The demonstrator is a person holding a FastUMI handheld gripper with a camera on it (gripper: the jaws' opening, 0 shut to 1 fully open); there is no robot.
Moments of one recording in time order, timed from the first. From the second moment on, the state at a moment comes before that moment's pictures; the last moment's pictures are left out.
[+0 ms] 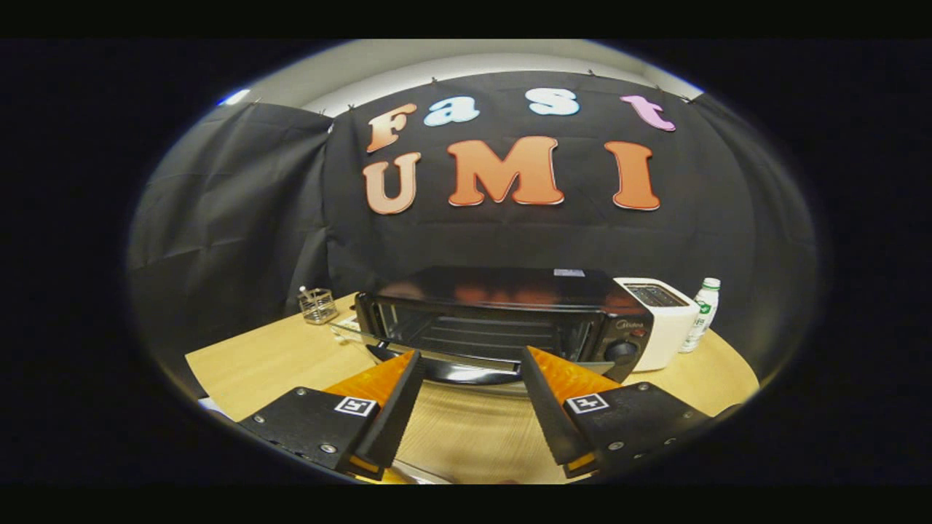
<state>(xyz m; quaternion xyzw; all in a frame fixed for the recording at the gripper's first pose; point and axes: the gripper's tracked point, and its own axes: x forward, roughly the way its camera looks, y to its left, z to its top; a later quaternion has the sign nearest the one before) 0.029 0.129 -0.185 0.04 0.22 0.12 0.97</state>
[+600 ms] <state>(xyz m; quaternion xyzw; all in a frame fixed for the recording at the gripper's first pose) -0.049 0.134 -0.236 0.12 0.27 0.16 0.94</state>
